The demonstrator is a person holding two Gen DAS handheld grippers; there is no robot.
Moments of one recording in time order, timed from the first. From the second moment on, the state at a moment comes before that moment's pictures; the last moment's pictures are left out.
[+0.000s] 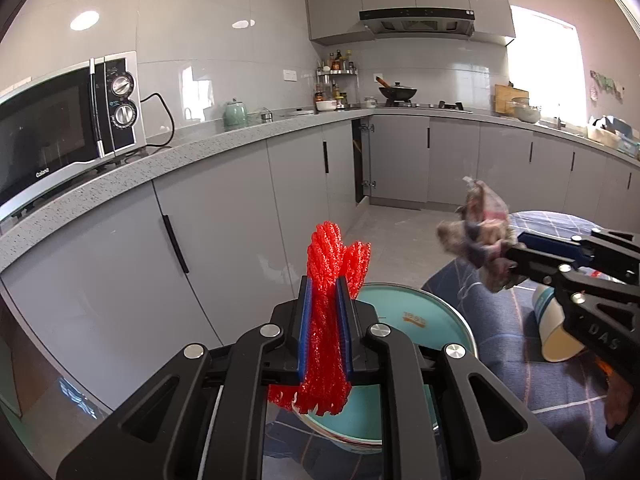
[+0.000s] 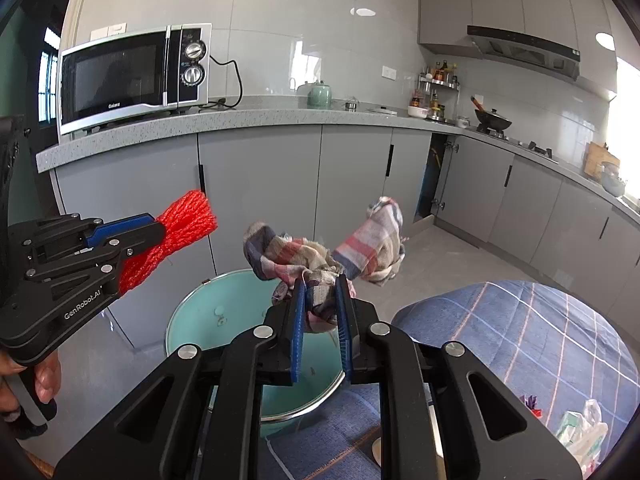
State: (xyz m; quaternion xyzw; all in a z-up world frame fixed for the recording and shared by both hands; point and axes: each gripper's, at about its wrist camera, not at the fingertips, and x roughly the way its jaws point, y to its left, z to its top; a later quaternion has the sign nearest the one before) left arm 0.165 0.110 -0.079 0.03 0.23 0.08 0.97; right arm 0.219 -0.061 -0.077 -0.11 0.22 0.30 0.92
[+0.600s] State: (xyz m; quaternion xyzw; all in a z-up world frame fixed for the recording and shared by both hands) left arm 0.168 0.112 -0.090 0.03 0.24 0.09 0.97; right arm 0.215 -0.075 -0.087 -0.09 0.24 0.27 0.93
